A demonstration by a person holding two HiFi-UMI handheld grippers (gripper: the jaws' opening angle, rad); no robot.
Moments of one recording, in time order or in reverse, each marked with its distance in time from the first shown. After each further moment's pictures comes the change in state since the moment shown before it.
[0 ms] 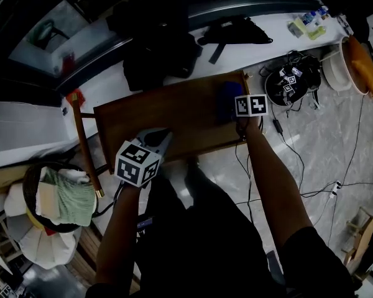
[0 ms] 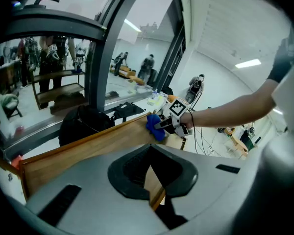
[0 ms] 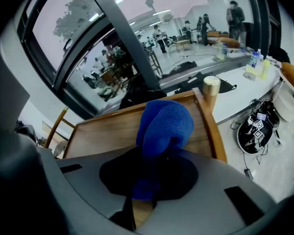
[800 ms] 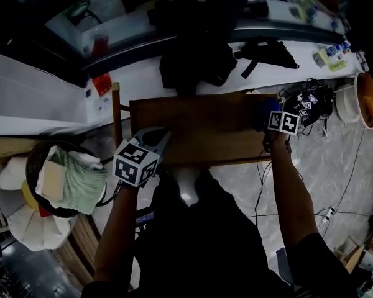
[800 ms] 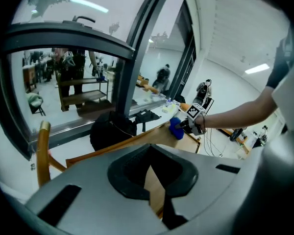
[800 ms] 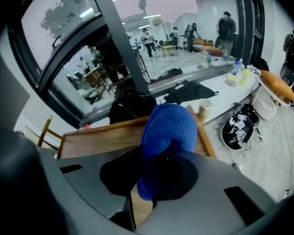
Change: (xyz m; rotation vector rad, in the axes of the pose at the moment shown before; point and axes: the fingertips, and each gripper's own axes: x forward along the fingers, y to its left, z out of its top) left arm -0.123 0.083 -0.026 -0.066 -0.090 0.134; right arm -0.029 0.014 0.009 0.062 -0.031 -0.208
